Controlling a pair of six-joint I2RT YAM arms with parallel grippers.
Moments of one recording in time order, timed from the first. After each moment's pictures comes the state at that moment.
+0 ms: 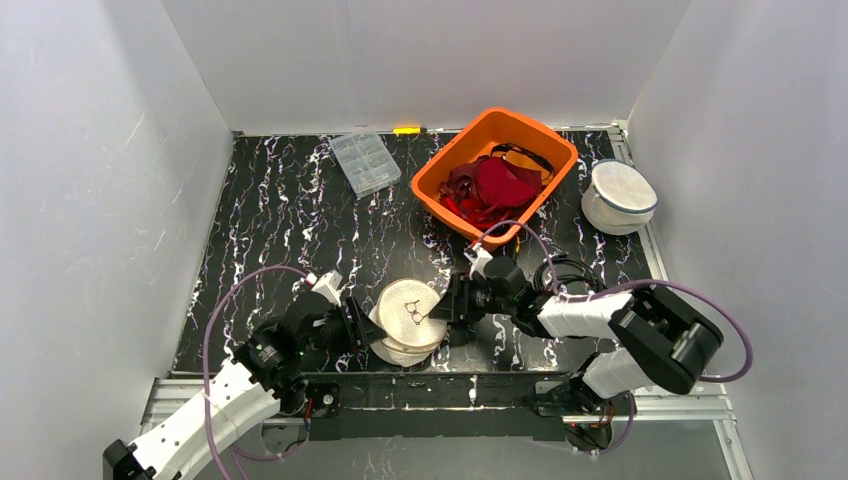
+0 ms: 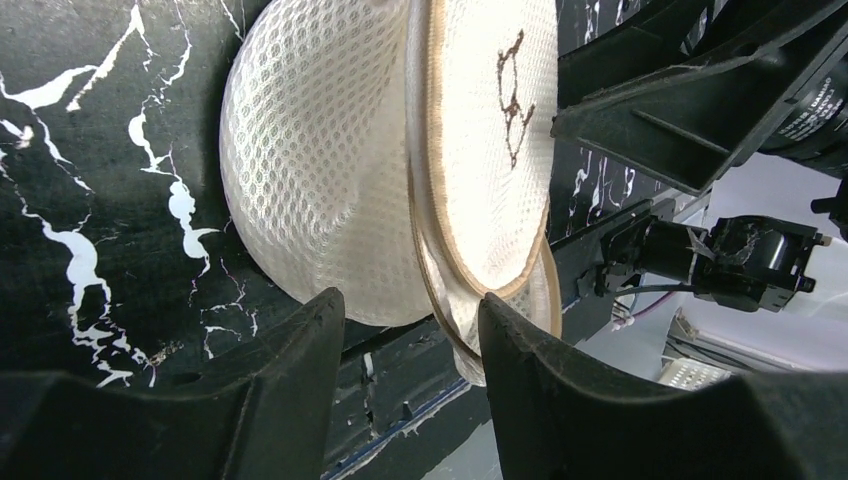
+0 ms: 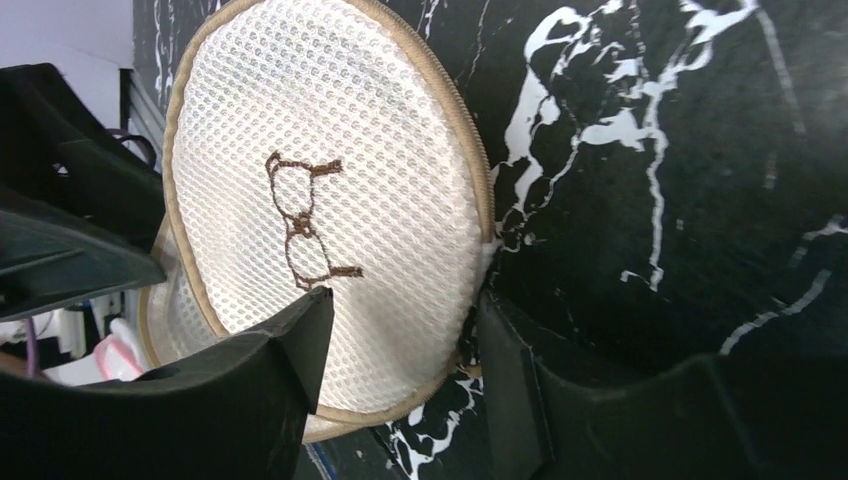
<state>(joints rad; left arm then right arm) -0.70 0.42 0.29 -0.55 0.15 -0.95 0.84 1.38 0.39 0.43 -0.31 0.80</state>
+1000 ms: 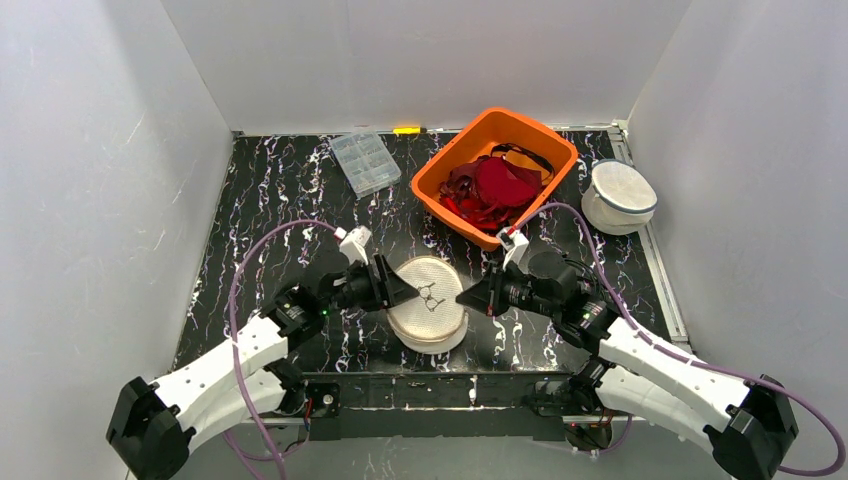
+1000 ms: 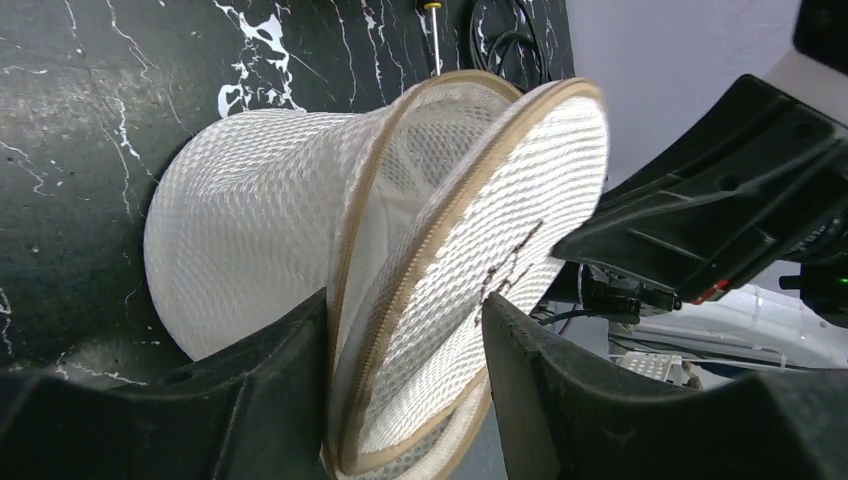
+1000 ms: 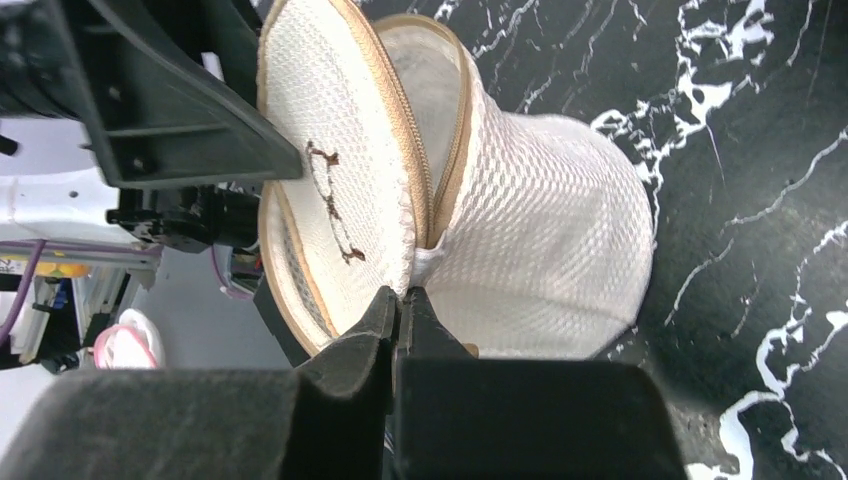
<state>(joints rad) -0.70 0.86 0.48 -0.09 0.26 -0.88 0.82 0.81 0.49 -0.04 -0.27 0.68</state>
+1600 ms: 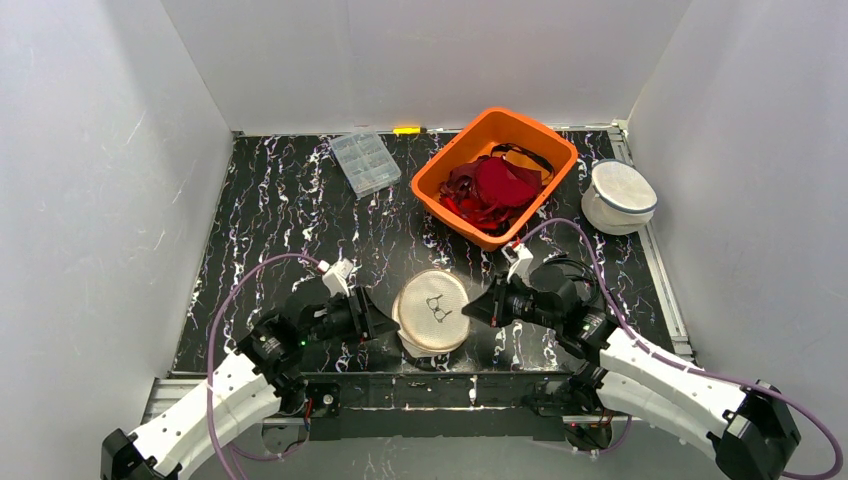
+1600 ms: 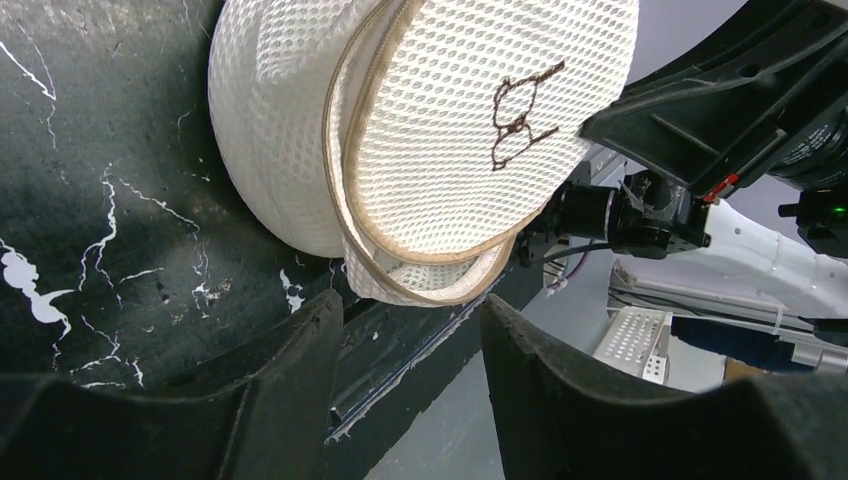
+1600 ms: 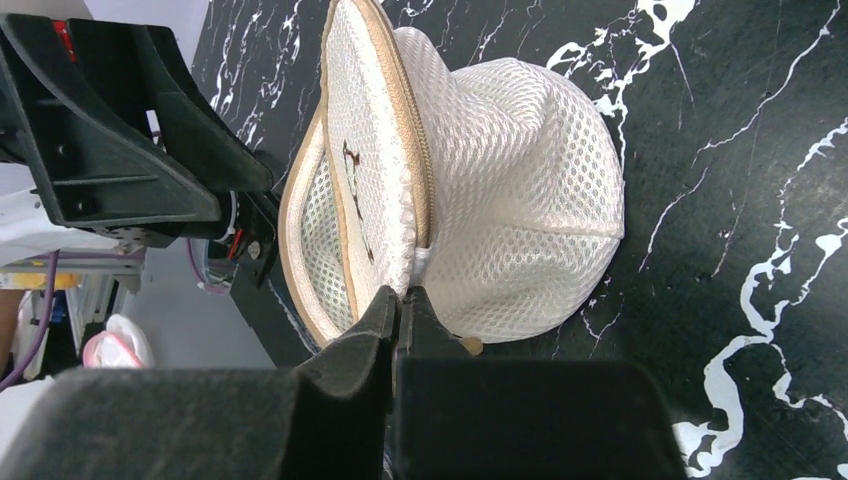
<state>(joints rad) -0.70 0.51 0.34 -0.36 0.29 -0.94 0.82 0.76 0.37 -0.03 -0.25 0.72</state>
